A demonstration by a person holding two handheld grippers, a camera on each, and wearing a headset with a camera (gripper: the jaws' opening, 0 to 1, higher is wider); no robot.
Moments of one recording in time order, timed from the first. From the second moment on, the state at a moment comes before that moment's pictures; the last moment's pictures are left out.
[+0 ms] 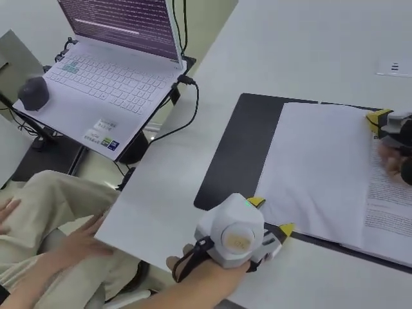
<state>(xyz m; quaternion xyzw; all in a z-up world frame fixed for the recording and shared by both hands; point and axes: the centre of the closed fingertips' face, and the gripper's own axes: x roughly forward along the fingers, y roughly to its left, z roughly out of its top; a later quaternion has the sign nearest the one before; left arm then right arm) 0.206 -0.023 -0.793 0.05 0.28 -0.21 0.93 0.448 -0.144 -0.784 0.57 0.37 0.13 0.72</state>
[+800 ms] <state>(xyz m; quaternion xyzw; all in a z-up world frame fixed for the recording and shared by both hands) 0.206 -0.025 -0.791 0.05 0.29 -0.21 0.93 0.354 -0.144 -0.781 0.58 0.41 0.19 0.68</state>
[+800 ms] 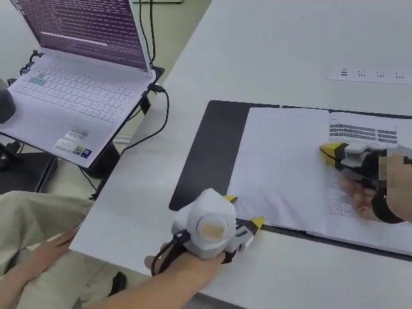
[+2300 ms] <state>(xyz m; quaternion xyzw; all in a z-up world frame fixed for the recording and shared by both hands) 0.204 -0.028 -0.789 0.05 0.29 -0.22 0.93 0.199 -0.139 -0.784 0.56 0.47 0.24 0.64</state>
